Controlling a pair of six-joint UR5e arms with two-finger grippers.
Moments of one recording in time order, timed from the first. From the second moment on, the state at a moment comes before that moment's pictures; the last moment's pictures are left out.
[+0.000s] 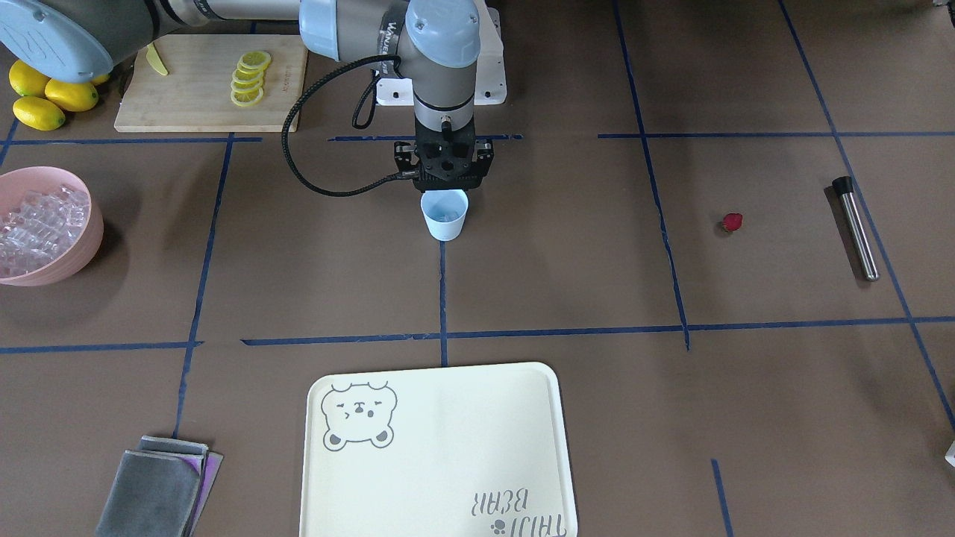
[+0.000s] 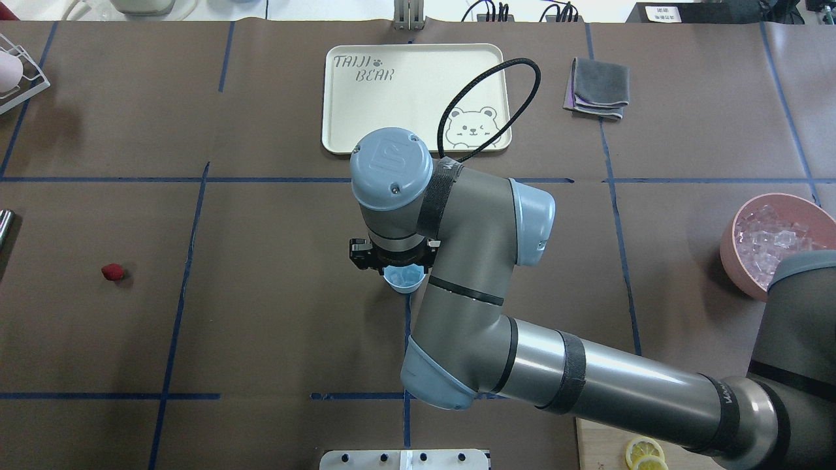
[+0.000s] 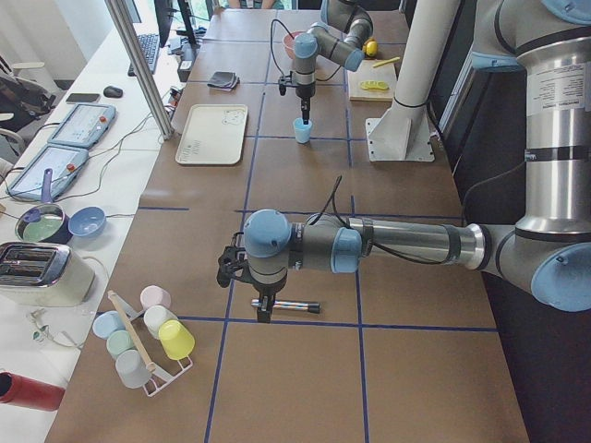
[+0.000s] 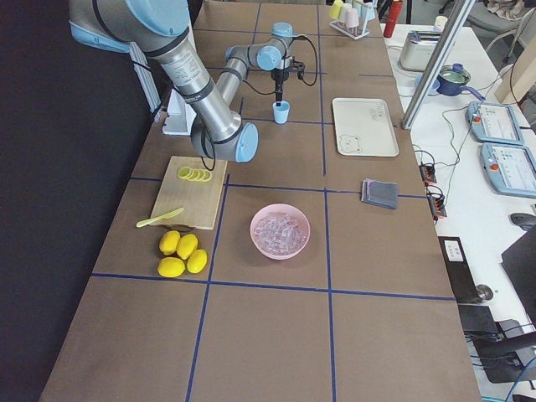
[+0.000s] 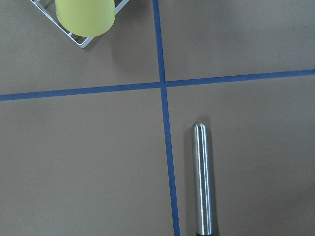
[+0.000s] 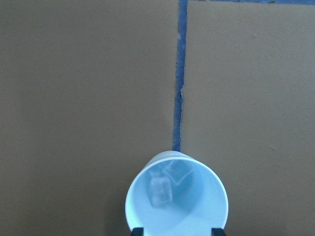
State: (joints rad) left arm -1.60 -1.46 -1.75 -1.58 -2.41 0.06; right arm 0.45 -0.69 1.61 -1.79 1.89 1.20
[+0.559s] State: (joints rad) left arm -1.60 -1.46 -1.75 -1.58 -2.41 0.06; right arm 0.45 -0.69 1.63 -1.79 1.88 1.24
